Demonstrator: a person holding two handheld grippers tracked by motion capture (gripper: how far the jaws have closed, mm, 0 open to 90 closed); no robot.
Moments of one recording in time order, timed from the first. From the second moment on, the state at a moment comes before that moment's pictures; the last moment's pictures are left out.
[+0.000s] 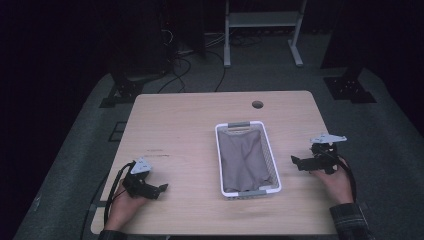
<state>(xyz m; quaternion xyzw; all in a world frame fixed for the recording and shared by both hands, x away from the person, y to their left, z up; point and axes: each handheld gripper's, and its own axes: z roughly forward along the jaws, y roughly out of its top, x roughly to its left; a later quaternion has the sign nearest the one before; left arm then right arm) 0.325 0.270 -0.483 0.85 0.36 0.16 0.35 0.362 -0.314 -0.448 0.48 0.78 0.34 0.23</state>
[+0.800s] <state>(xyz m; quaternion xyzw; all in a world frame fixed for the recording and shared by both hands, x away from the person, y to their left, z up) 0.325 0.270 -0.483 0.85 0.36 0.16 0.35 0.373 -0.334 -0.488 0.51 0.77 0.33 0.21</state>
